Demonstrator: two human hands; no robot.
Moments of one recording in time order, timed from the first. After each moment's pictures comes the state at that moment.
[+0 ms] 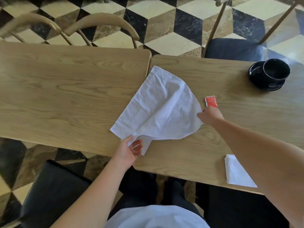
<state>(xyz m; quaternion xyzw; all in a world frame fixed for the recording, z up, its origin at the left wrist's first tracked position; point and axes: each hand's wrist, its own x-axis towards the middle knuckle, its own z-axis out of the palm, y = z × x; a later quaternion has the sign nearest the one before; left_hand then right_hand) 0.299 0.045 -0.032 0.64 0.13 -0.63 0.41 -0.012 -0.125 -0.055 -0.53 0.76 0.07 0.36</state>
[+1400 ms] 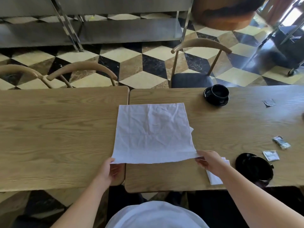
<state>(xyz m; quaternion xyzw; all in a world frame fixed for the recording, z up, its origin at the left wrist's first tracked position) 0.348 0.035 -0.030 0.72 -0.05 -0.62 0.31 -0.066 0.030 -0.006 -0.12 0.75 -0.27 0.59</state>
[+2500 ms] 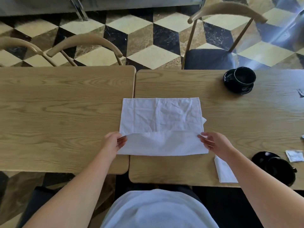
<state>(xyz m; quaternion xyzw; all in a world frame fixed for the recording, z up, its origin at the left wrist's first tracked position) 0.347 -0.039 -0.040 0.74 -0.05 -0.56 0.36 -0.071 -0.032 -0.027 -0.09 0.71 -0.29 0.64</state>
